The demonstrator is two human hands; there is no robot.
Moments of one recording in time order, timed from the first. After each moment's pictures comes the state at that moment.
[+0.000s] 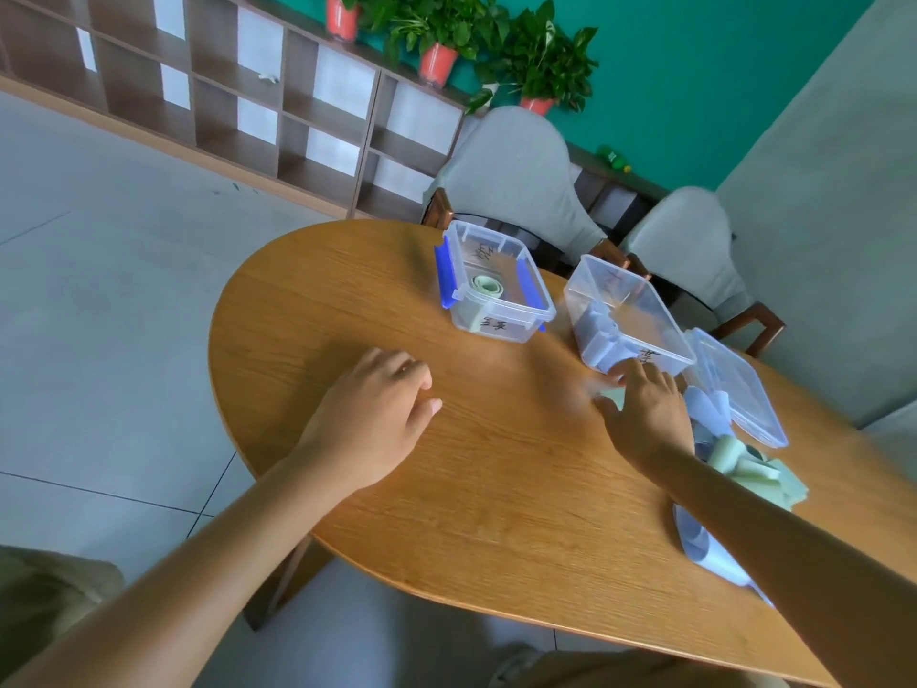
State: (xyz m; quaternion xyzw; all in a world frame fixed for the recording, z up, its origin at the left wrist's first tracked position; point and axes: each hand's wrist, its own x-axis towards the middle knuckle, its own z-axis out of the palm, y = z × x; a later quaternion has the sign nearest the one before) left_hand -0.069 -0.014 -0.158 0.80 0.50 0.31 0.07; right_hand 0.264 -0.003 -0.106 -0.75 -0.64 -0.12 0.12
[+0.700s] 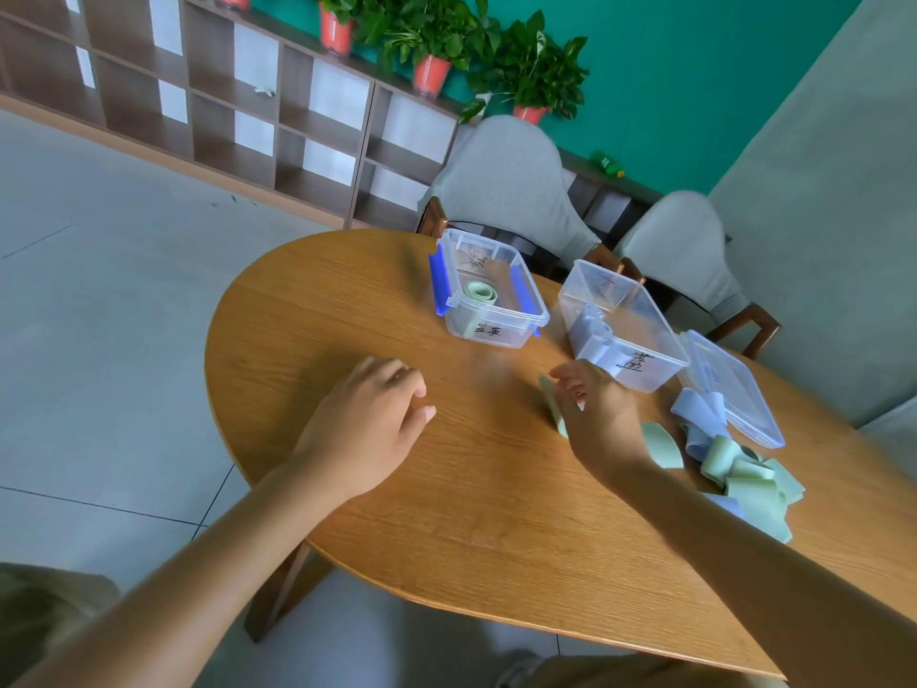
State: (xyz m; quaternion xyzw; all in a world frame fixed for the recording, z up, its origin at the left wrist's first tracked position) left_hand -0.070 -0.017 -0.154 0.80 0.50 0.31 0.09; right_hand 0.204 -0.018 -0.103 -0.68 -0.67 0.03 0.29
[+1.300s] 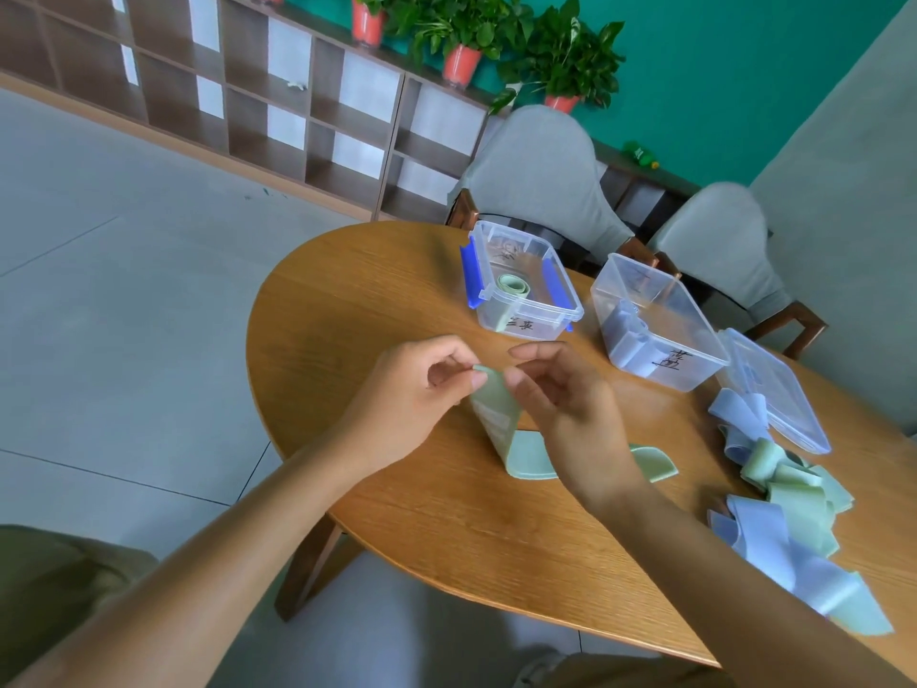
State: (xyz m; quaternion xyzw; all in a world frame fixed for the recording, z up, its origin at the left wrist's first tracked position) left_hand -0.072 -0.020 -0.127 0.68 0.39 0.48 0.39; right_hand 0.109 -0.053 -0.084 -0.53 -0.64 0.33 0.45
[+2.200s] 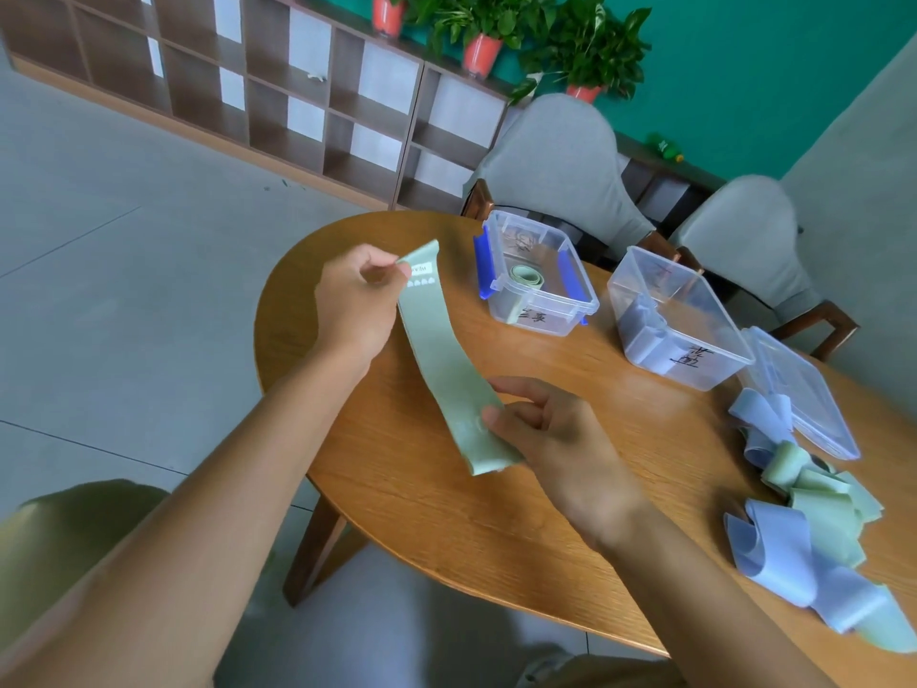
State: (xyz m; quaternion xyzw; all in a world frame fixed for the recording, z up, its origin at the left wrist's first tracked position) left_hand -0.097 0.058 -0.131 0.43 0.57 0.62 0.33; right_hand 0.096 -0.075 -0.088 -0.57 -0.55 0.49 0.36
